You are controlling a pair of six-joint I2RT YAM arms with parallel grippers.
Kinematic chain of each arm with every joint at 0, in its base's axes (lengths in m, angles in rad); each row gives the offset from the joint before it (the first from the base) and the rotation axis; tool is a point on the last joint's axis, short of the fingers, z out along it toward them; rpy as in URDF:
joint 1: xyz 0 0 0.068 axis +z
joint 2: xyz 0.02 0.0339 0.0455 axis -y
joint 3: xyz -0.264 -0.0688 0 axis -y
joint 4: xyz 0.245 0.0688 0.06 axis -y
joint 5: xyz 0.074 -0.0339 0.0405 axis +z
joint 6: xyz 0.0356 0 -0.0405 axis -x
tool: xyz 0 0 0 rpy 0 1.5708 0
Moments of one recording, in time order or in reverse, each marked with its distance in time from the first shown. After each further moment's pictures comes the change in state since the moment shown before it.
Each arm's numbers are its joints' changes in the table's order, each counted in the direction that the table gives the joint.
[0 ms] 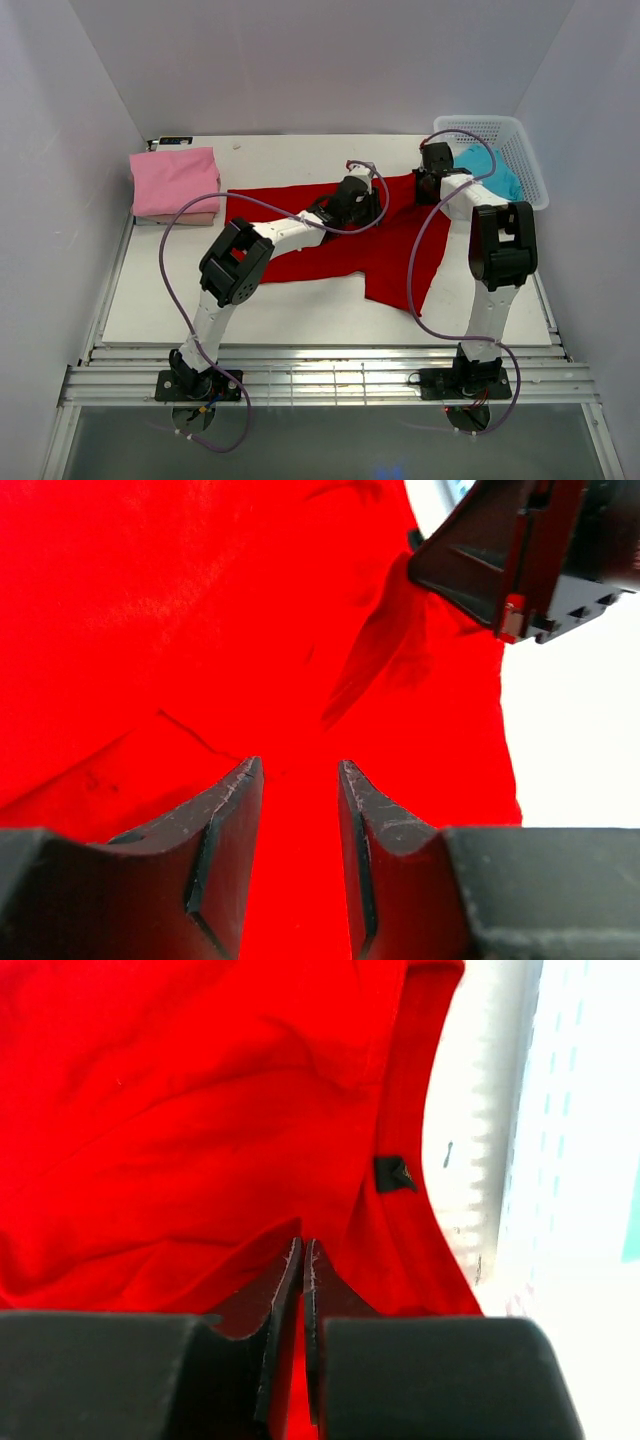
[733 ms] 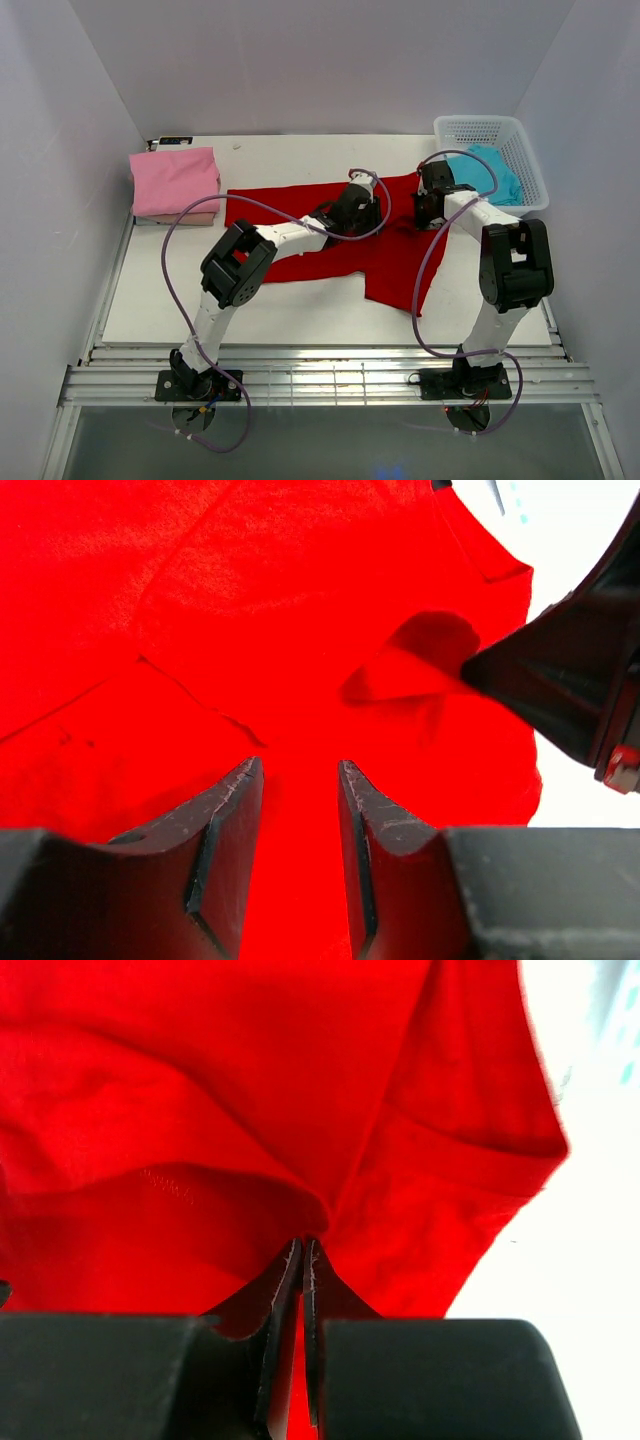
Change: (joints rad) left arm -0.023 -0.006 -0.034 -0.029 0.000 0.013; right arm 0.034 0.202 -0.242 -0.089 0.064 -0.005
